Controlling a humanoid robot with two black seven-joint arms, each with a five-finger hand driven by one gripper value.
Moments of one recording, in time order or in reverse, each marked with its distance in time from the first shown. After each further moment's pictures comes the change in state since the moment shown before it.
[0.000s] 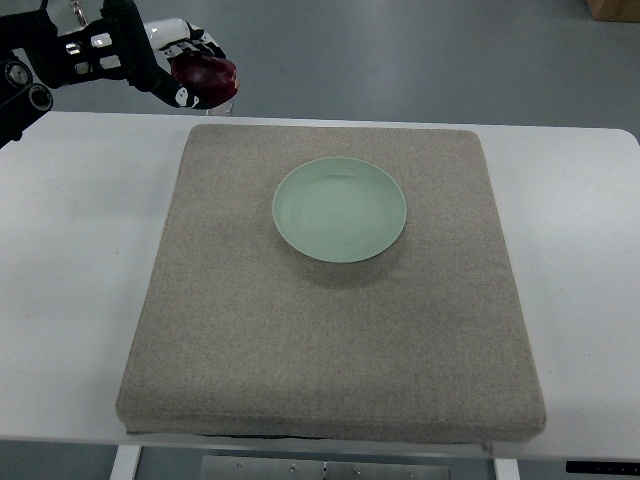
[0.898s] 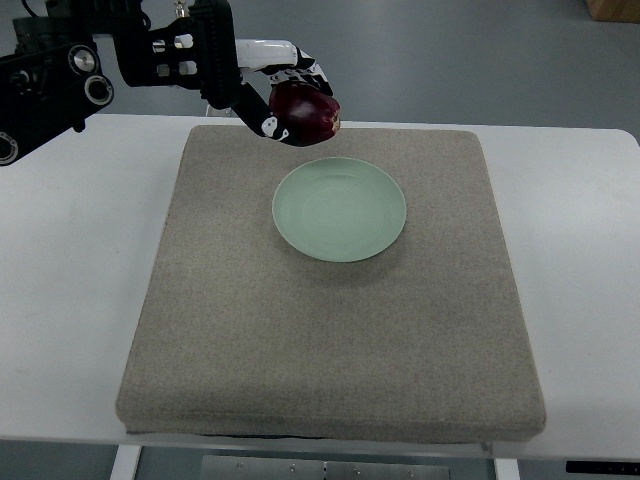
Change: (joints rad) left arm -0.048 -0.134 0.043 -0.159 -0.051 -0.117 0.014; right arm 0.000 0.000 0.000 0.000 0.000 0.000 0.000
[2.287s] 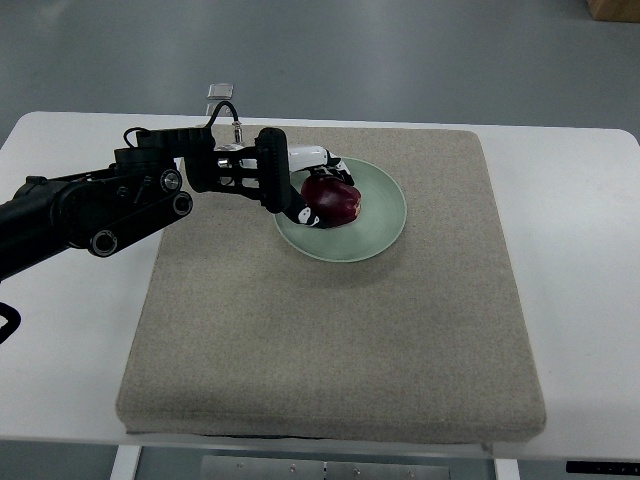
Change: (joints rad) left arm 0.196 -0.179 0.033 0.106 0.105 0.149 0.001; right arm 0.000 0.000 0.000 0.000 0.001 0.000 0.000
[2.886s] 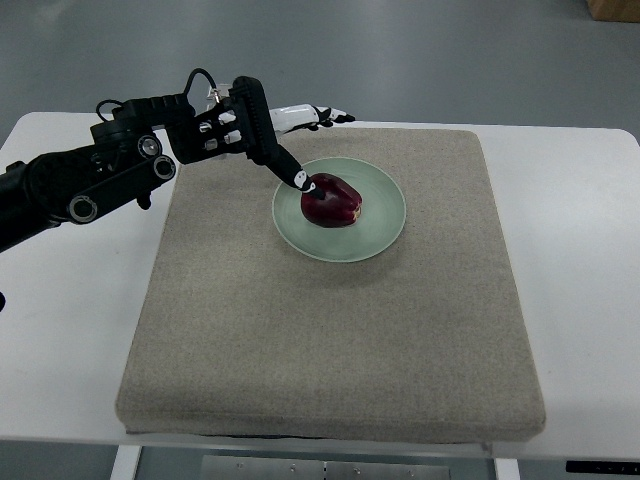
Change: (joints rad) left arm -0.059 0.060 -0.021 0.015 -0.291 0.001 0.001; right arm 0.000 0.000 0.000 0.000 0.000 0.000 0.000
